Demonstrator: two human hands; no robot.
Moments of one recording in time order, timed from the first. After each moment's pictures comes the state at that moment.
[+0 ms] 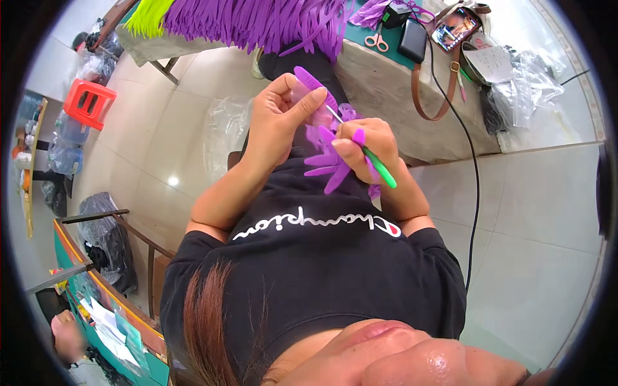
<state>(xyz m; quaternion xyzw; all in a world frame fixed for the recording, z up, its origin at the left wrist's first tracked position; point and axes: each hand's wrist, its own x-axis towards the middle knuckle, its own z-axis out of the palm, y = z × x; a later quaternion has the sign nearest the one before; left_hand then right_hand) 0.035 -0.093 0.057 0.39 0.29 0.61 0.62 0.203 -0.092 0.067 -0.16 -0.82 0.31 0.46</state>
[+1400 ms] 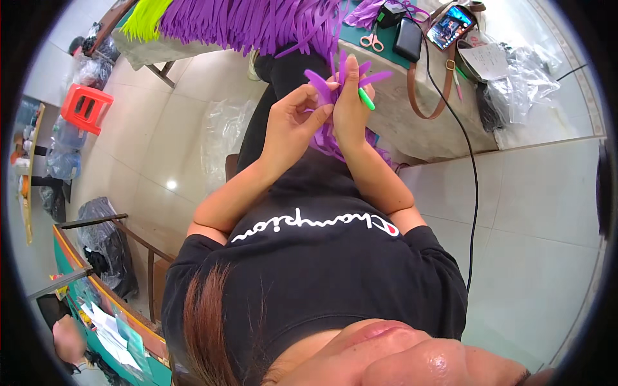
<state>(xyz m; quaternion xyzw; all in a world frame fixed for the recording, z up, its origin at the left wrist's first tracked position) 0.053 -0.087 0.027 0.50 0.32 0.58 0.56 0.154 -0.044 0.031 -0.40 -0.39 0.49 0.67</state>
